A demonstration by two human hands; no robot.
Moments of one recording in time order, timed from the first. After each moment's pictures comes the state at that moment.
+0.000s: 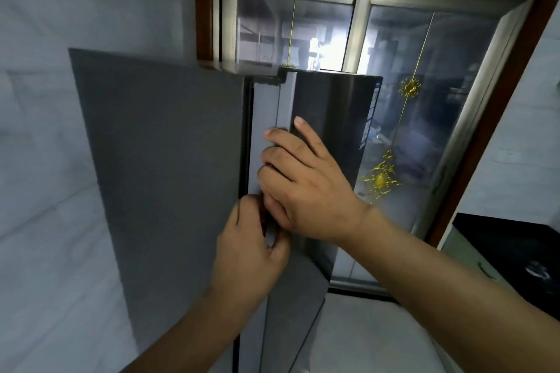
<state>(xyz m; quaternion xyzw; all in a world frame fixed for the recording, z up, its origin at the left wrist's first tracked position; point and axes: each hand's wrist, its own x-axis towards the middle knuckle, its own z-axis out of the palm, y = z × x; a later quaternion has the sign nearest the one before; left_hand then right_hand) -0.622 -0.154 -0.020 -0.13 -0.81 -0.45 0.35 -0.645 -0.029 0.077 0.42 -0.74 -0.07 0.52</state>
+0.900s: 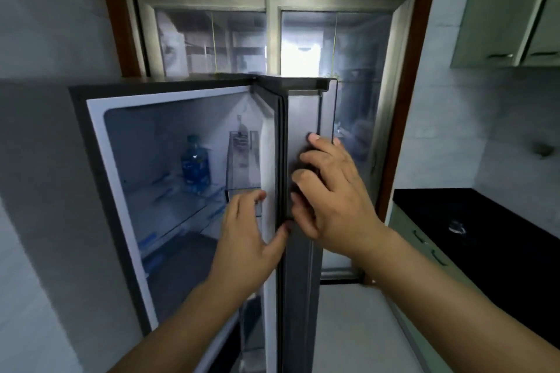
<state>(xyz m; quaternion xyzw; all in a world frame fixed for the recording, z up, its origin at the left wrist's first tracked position) -0.559 0.043 -0.017 -0.24 -0.82 -0.43 0.29 -0.531 0.215 0.049 0.27 -0.79 0.02 0.55</state>
